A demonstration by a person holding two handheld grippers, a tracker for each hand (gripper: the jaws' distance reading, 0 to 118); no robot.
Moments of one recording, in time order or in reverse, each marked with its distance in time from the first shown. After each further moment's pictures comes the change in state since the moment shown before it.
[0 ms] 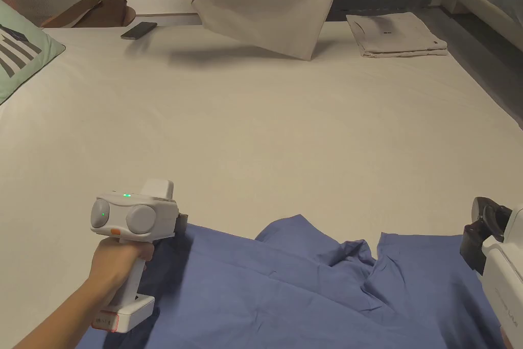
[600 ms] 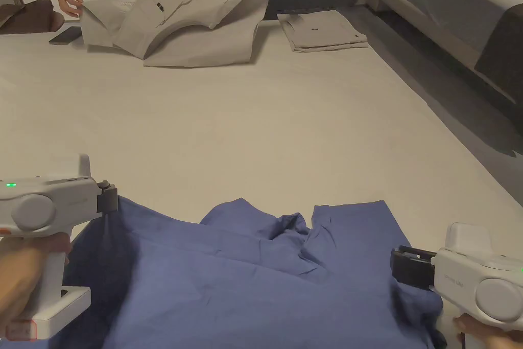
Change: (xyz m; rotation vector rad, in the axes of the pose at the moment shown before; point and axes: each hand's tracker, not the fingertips) left arm -0.003 0.004 0.095 0.190 -0.094 0.047; right arm 0.075 -0.082 0.004 -0.562 -0.033 -0.212
